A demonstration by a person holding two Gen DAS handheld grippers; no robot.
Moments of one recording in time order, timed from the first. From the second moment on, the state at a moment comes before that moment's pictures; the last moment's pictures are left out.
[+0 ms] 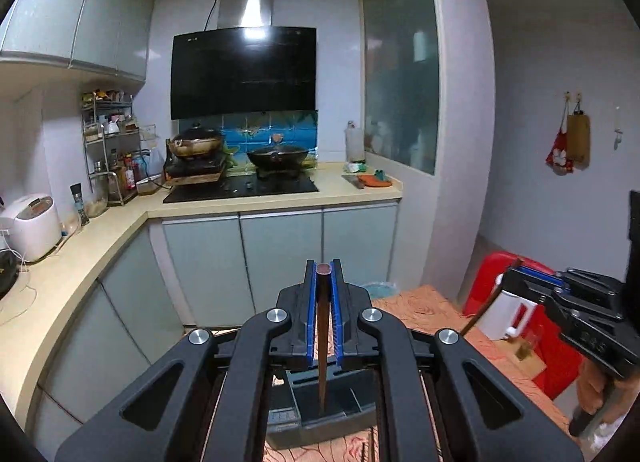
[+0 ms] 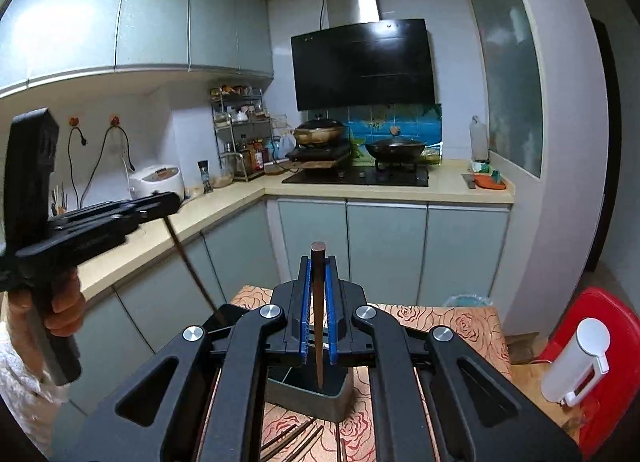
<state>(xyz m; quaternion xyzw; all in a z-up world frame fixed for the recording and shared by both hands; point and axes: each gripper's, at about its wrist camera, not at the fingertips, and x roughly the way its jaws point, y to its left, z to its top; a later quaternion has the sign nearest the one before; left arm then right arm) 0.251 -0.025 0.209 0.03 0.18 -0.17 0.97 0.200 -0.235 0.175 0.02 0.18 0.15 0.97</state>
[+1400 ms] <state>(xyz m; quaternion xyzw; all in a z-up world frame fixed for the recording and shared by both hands) 0.226 0.033 0.116 0.00 0.22 -0.13 0.97 0.199 -0.247 0.141 0.02 0.18 0.08 0.98</state>
